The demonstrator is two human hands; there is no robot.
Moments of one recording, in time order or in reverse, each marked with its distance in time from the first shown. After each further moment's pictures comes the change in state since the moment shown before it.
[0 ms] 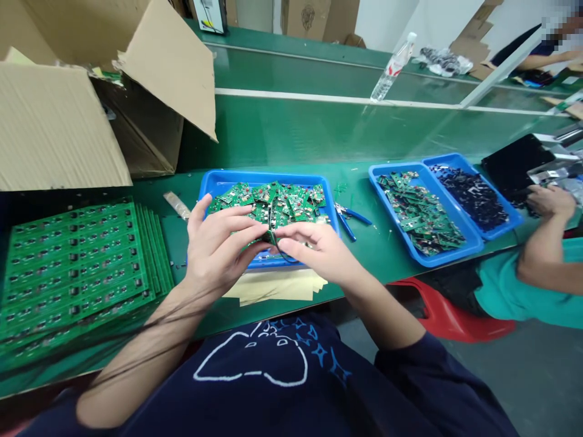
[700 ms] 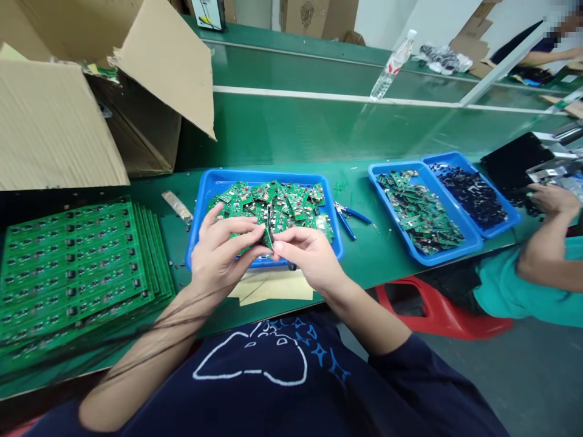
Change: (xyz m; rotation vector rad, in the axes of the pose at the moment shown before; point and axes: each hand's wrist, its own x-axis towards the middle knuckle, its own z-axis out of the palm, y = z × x) left_hand -0.011 0.003 0.006 -0.154 -0.002 -0.068; right_hand 0.005 0.022 0.032 0.500 0.186 0.076
